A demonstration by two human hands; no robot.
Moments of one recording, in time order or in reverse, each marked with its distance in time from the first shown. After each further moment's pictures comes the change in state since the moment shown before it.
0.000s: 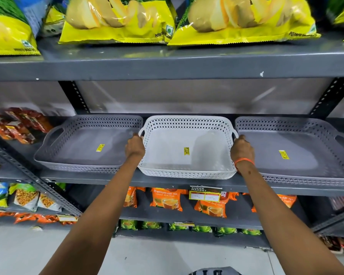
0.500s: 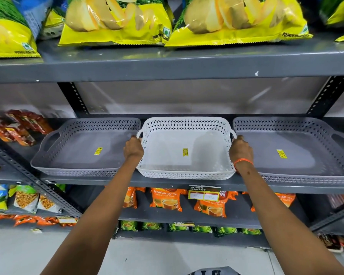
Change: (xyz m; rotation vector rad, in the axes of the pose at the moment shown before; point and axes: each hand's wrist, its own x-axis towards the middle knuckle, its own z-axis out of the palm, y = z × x) left_hand -0.005 0.000 -0.002 -0.031 0.001 -0.044; right_hand -0.004 0.004 -0.001 0.006 0.014 -0.037
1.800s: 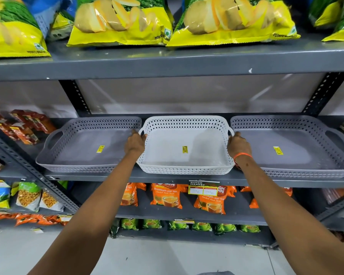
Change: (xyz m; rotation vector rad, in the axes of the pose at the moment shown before) left_hand -0.015 0.004 -0.017 -0.043 -0.031 0.034; right_hand 0.000 0.003 -0.002 -0.029 -0.068 -0.003
